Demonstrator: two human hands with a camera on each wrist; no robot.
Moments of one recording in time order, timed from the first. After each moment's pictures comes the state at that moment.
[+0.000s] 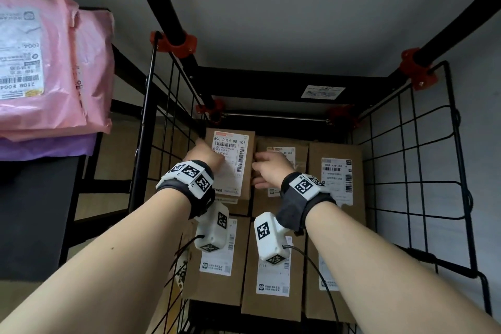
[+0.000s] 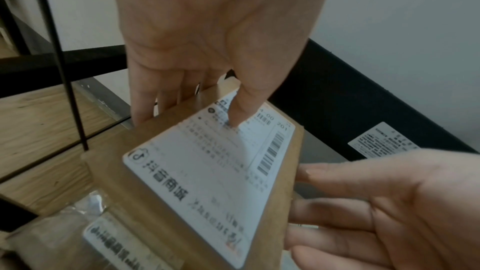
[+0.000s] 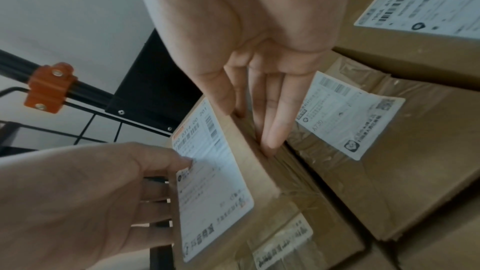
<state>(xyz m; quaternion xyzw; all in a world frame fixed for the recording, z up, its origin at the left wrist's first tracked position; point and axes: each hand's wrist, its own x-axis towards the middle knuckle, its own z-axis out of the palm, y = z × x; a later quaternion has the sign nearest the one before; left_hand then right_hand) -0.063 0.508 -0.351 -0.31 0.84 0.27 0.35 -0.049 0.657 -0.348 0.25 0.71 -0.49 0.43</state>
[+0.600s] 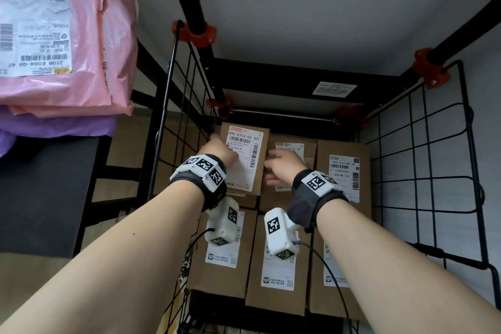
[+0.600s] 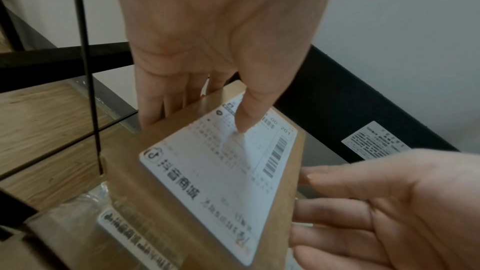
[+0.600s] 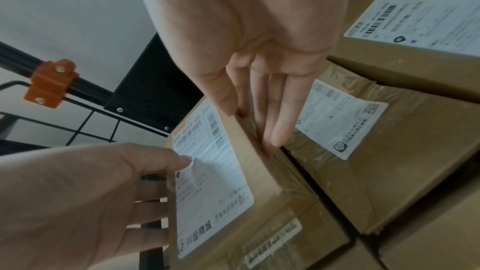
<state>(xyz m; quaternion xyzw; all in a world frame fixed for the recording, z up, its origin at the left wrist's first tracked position) -0.050 0.507 -0.348 -0.28 0.84 0.29 0.35 -0.040 0.656 -0.351 0.24 0.74 -0.47 0.41</state>
